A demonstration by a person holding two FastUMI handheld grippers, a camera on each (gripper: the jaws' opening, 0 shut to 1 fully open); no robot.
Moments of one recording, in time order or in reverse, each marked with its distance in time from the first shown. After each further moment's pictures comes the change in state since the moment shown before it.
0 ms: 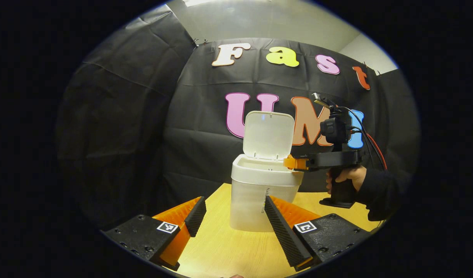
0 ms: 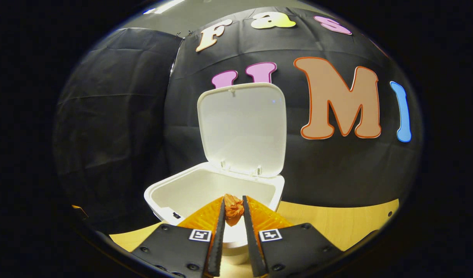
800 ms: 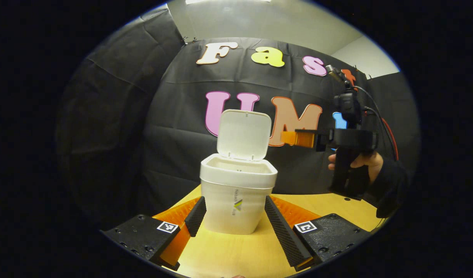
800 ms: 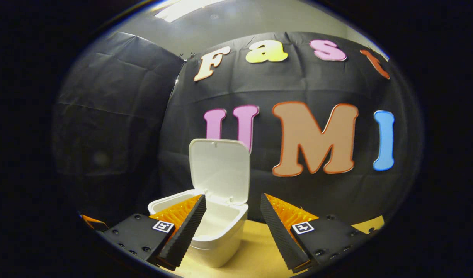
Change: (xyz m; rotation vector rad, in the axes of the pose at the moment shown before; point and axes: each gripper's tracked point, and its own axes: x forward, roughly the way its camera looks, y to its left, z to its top) left arm 0.014 -0.084 -0.005 -0.031 -0.015 -0.155; right arm -0.119 -0.070 0.080 -0.057 -0.272 -0.114
